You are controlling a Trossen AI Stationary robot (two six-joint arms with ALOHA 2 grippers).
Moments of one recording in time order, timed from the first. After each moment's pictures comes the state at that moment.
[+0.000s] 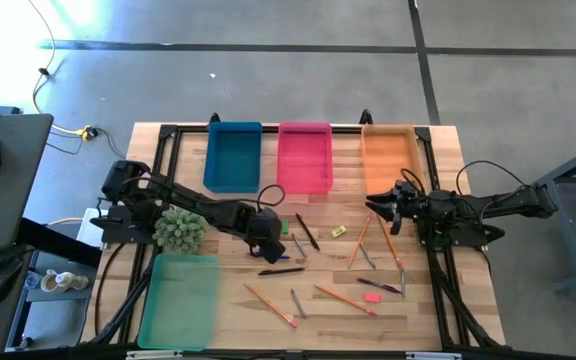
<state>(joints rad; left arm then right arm) -0.05 1.77 1.04 -0.46 -0.06 -0.97 0.12 0.16 0.02 0.07 0.34 0.48</state>
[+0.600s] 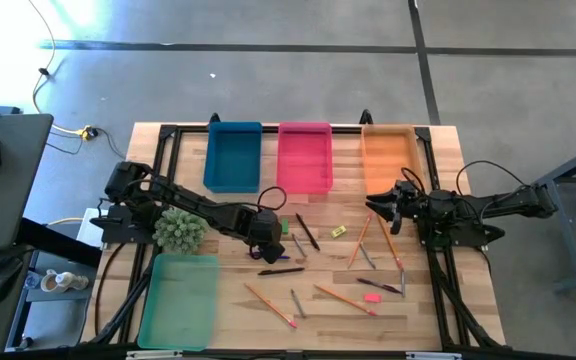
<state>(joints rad) -0.07 1.79 1.04 -0.47 -0.14 -0.94 0.12 0.16 0.02 0.07 0.34 0.50</state>
